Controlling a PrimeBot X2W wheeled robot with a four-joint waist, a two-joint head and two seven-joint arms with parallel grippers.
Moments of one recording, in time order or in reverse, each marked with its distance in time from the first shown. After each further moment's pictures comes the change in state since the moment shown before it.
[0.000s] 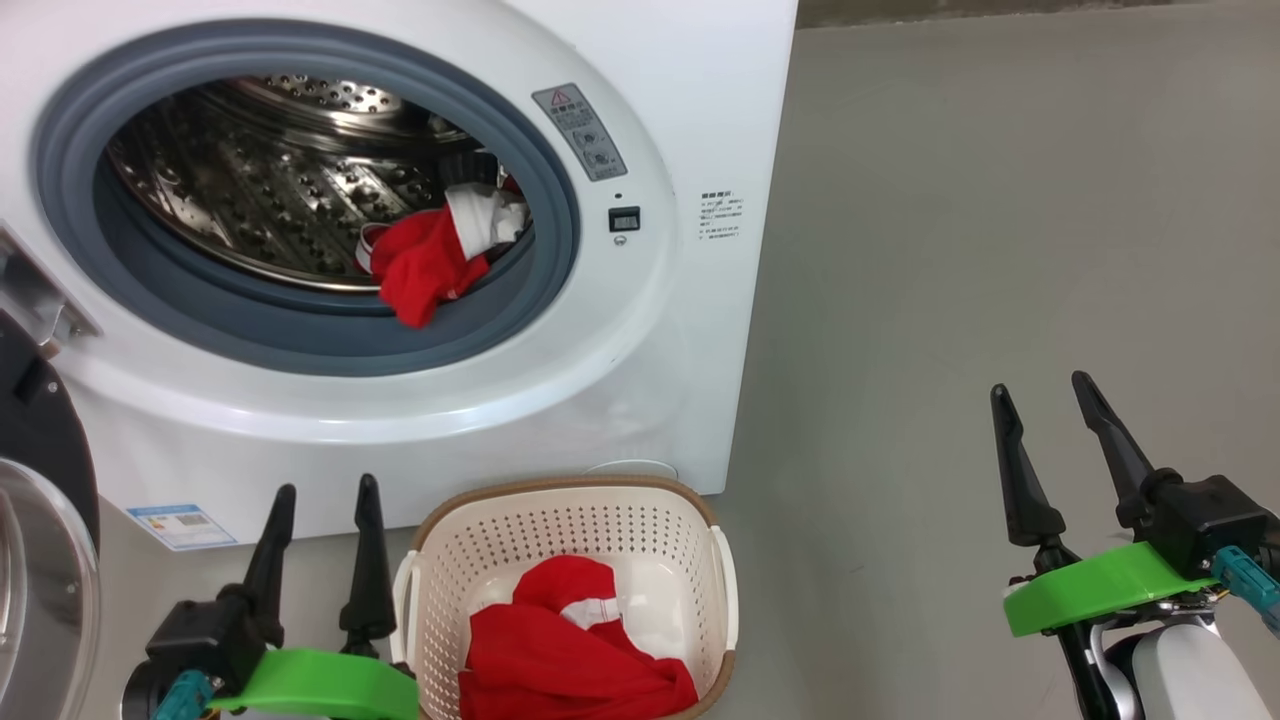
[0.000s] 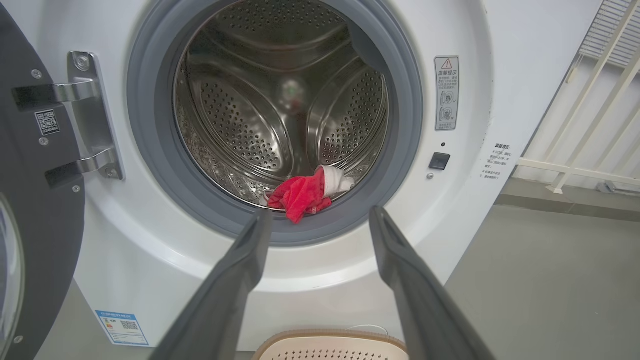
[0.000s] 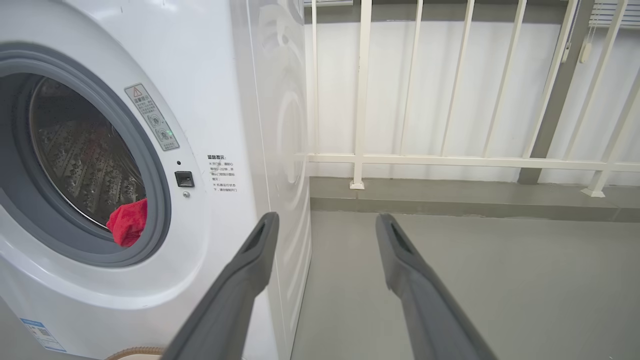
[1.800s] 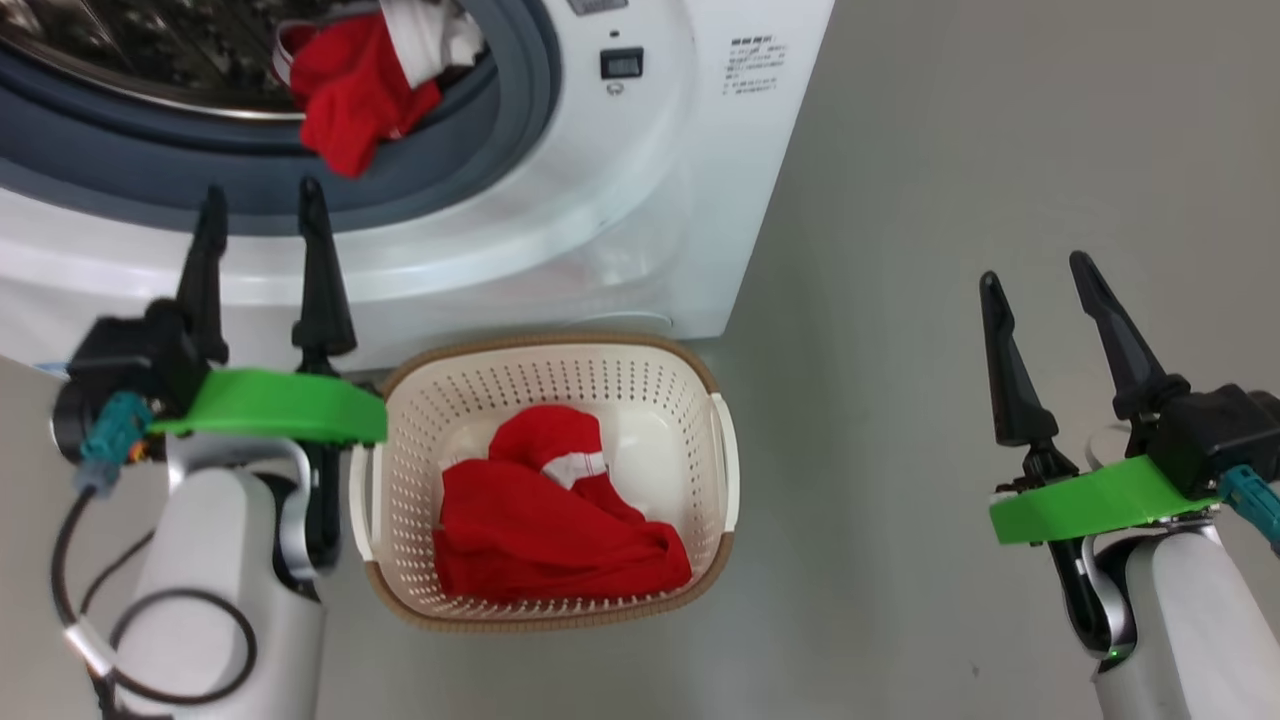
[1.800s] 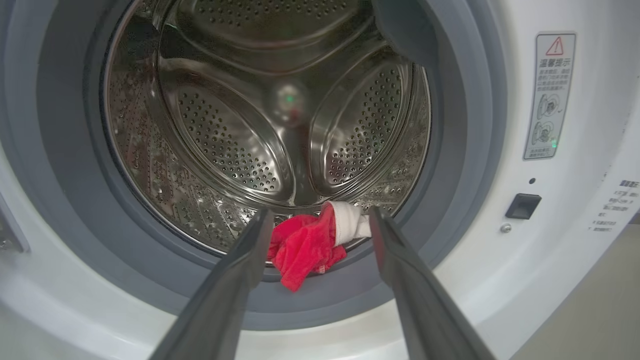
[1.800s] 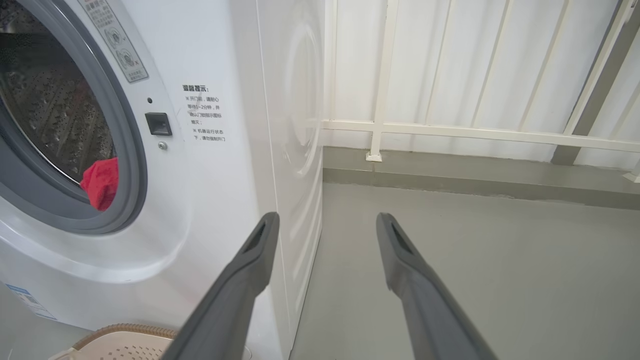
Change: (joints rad) left arm -0.446 -0.003 0.019 0.156 0.036 0.008 0.000; right arm -0.127 0.000 0.026 -0.062 -0.033 0.000 0.000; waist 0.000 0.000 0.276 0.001
